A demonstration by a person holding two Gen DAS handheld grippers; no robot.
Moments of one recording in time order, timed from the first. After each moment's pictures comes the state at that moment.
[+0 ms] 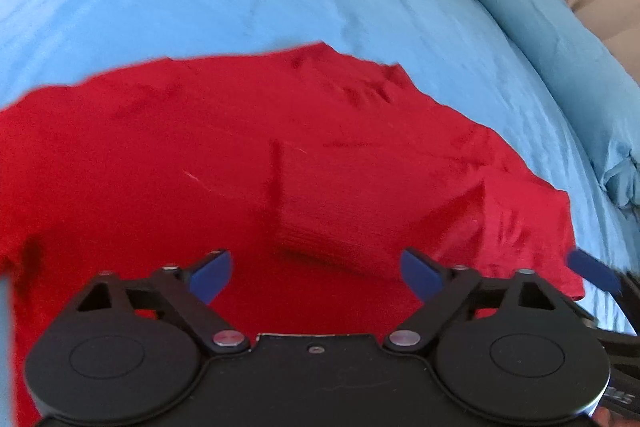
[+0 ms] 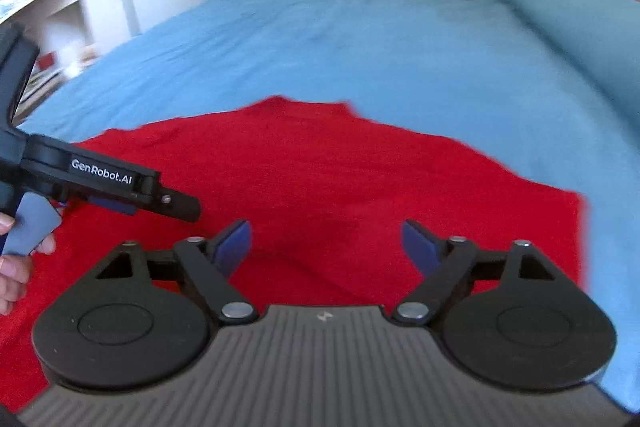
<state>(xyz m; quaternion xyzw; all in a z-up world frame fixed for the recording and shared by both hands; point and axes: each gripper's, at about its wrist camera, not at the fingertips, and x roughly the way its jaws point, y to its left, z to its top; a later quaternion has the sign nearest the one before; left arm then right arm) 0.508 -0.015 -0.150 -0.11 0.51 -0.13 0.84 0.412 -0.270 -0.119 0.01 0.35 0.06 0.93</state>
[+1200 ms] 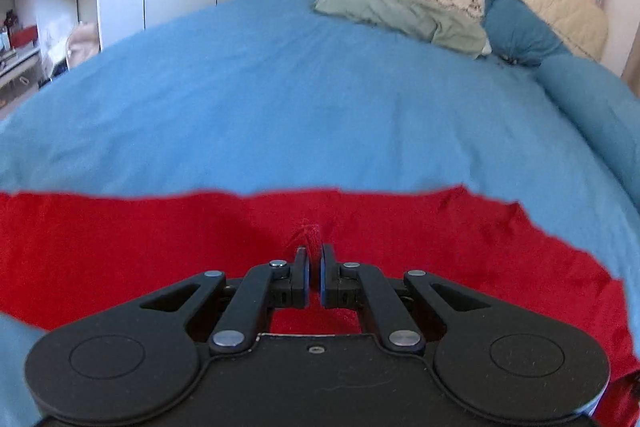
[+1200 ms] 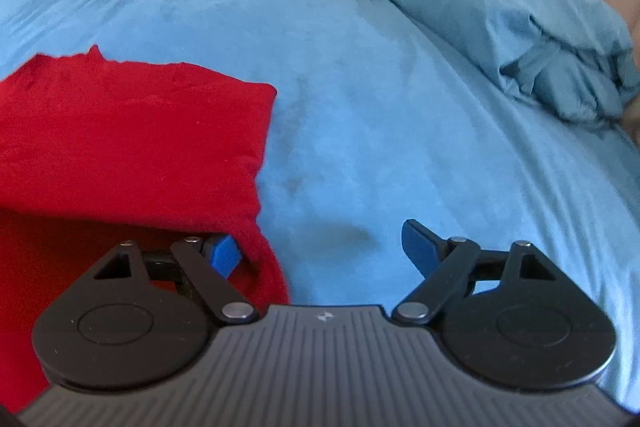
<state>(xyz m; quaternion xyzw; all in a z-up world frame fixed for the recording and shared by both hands) 0.507 0.061 -0.139 -0.09 0.37 0.03 0.93 0.436 -0.345 -0.179 -0.07 0.38 -0.15 0.91</state>
